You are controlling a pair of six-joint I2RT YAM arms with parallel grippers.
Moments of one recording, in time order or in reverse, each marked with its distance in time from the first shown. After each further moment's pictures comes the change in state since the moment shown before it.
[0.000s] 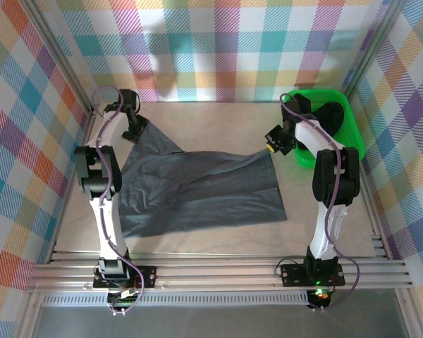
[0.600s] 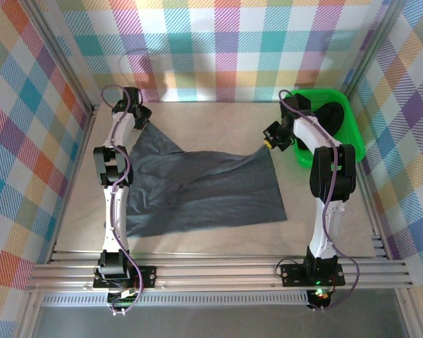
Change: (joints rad) left arm 0.024 0.451 0.532 0.104 0.074 0.113; right arm 0.001 0.055 0.084 -0.021 -0.044 0.000
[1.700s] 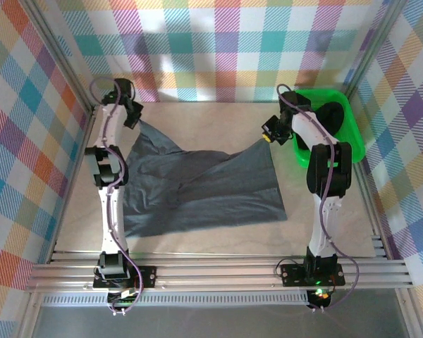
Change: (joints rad) left arm 0.035 -0.172 0.006 -0.283 -0.034 -0.060; right arm 0.000 0.087 0.141 -0.021 -0.003 -0.062
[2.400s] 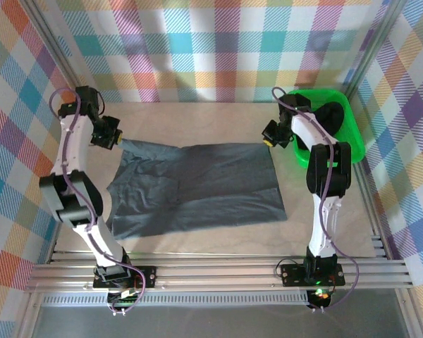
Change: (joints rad) left arm 0.100 -0.785 -0.797 -0.162 0.209 -0.043; right arm -0.001 -0.034 -0.061 -0.044 0.025 -0.184
